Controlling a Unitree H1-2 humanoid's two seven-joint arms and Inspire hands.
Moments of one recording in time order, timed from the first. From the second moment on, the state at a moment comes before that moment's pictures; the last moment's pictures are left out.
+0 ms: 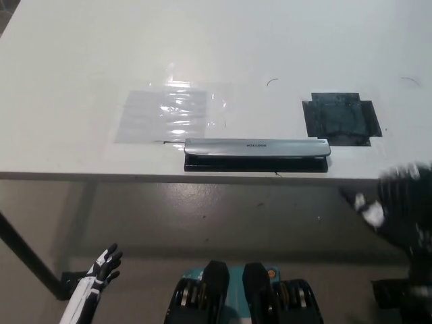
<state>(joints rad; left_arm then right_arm) 0.10 0.21 -0.01 0.11 0.02 -0.19 -0.09 -0.15 0.02 -0.03 -0.38 0.14 -0.09 0.01</state>
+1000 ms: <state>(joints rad) 0.08 0.21 -0.01 0.10 0.02 -0.20 -0.11 -0.77 0.16 0.00 0.68 0.12 -0.03 -0.03</state>
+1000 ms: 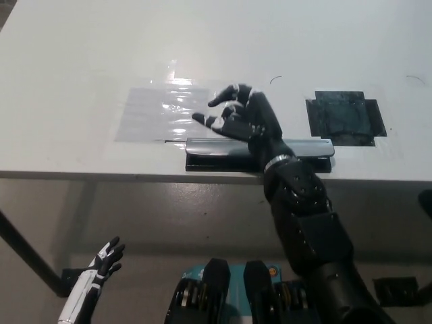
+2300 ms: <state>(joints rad) 0.09 0.22 -0.01 0.10 0.02 -0.20 -0.12 -0.88 0.14 -0.03 1.23 0.09 -0.48 -0.03</state>
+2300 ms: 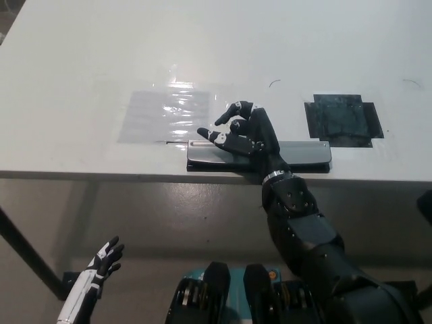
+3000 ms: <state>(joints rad) 0.09 0.21 -0.01 0.11 0.02 -0.19 -0.12 -0.77 0.12 -0.05 0.79 0.11 -0.40 -0.03</state>
